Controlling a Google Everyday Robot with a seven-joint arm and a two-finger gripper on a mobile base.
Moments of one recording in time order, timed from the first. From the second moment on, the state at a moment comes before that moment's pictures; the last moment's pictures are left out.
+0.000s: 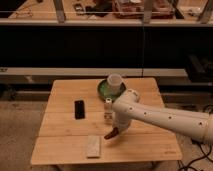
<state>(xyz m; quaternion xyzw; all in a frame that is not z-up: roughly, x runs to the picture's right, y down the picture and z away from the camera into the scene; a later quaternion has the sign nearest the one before) 0.072 0.219 0.788 -0.31 -0.15 -0.31 0.89</state>
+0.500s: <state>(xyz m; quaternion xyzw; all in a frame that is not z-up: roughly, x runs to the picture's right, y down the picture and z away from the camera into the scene) 0.171 0.134 0.780 -0.30 0.05 -0.28 0.91</state>
